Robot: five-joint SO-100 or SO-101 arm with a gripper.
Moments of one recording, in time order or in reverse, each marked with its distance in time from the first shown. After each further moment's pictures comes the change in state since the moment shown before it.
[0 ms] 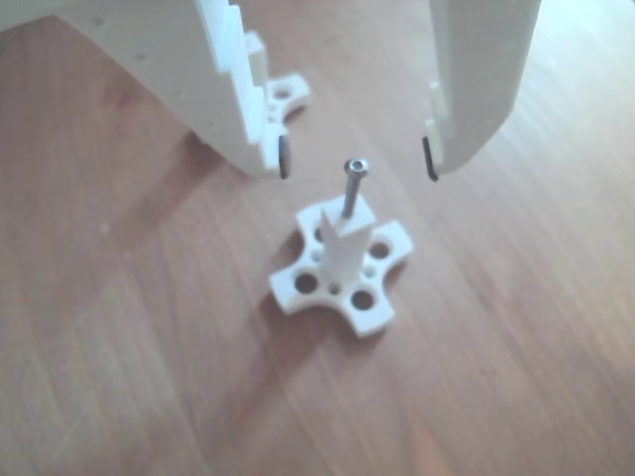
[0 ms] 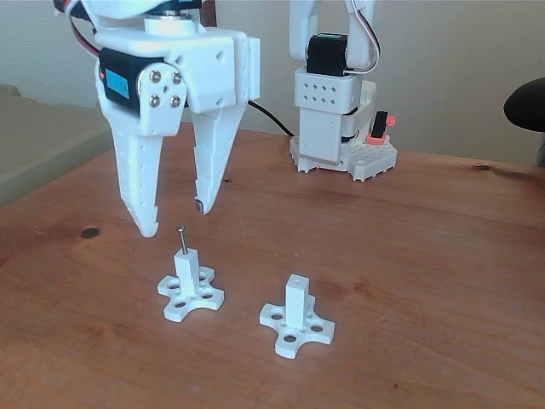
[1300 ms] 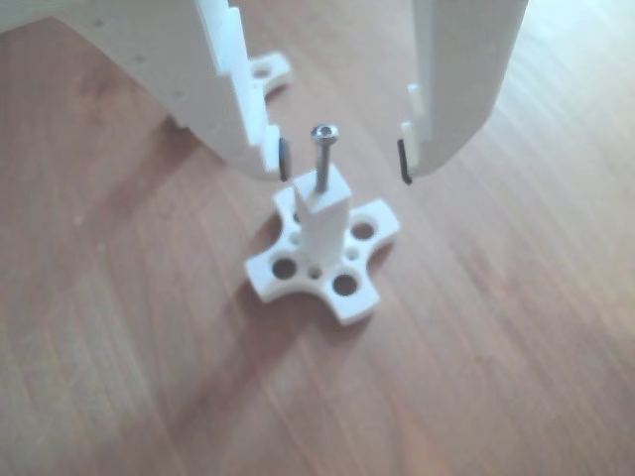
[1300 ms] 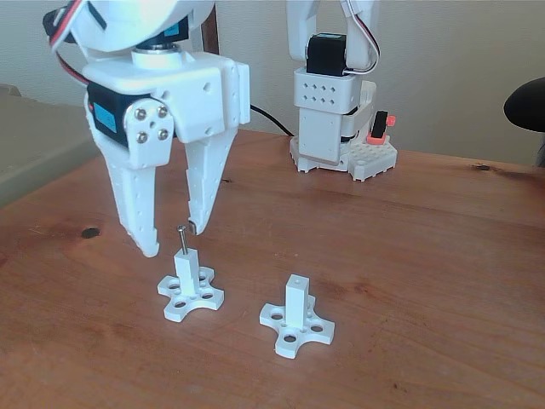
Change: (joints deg) arm 0.5 -6.5 -4.0 -0.7 0.2
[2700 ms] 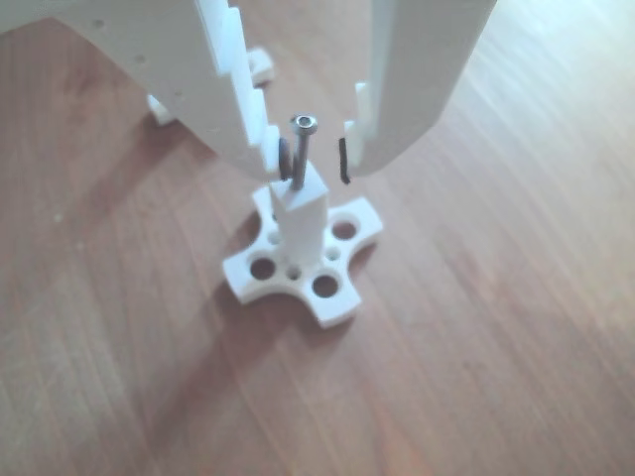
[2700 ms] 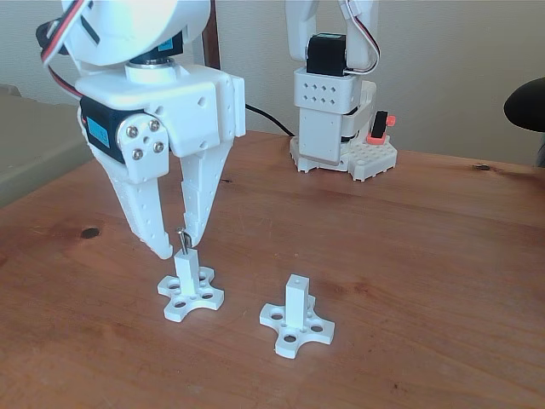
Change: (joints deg) arm -0.4 -2.6 -1.1 -1.6 0.0
